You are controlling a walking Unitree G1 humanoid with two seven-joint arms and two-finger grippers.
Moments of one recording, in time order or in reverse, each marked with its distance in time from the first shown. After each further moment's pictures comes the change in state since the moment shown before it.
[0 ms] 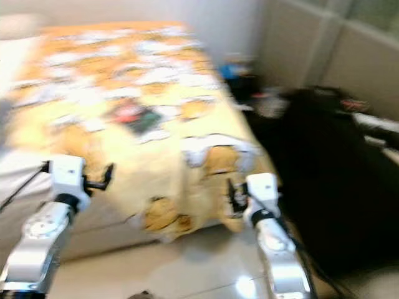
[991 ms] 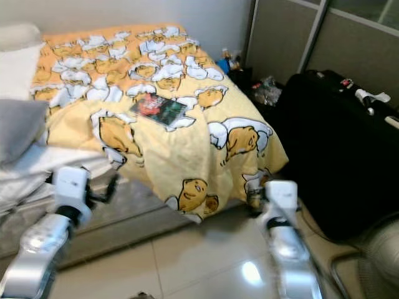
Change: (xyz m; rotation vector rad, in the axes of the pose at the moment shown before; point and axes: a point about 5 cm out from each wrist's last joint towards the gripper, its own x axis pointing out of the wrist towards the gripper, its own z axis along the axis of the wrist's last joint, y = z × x) left arm -0.016 -0.002 -0.004 0.032 -0.008 -0.030; right arm -0.009 -0.010 -0.017 0.084 0.068 -0.079
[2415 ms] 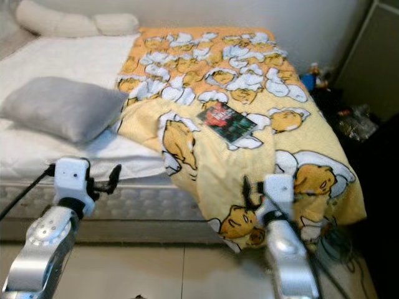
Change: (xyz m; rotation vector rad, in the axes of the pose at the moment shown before) left arm 0.006 -0.007 0.010 -0.041 -0.024 0.010; right arm 0.001 0.002 0.018 -0.065 -0.089 0.002
